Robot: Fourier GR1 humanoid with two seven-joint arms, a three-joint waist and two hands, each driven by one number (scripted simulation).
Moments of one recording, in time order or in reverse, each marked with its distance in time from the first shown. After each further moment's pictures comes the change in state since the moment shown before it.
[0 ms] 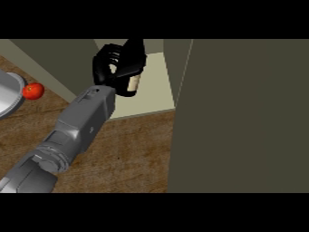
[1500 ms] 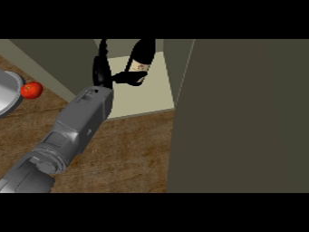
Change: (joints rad) left arm 0.022 0.014 -0.051 -0.029 -0.059 -0.055 0.073; right arm -0.009 0.006 0.024 0.002 -0.004 0.010 -0.005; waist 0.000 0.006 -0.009
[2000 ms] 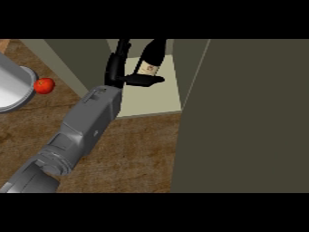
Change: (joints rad) left arm 0.015 -0.030 0.020 -0.100 0.018 -0.332 -0.113; right arm -0.001 -0.010 -0.018 -0.003 0.009 -0.023 0.014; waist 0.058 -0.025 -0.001
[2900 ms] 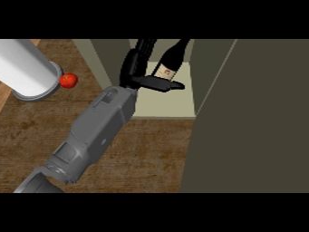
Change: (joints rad) left arm 0.087 -0.040 0.013 -0.324 -0.008 -0.167 0.049; right arm 0.011 -0.056 -0.005 -0.019 0.035 -0.076 0.074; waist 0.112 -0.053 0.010
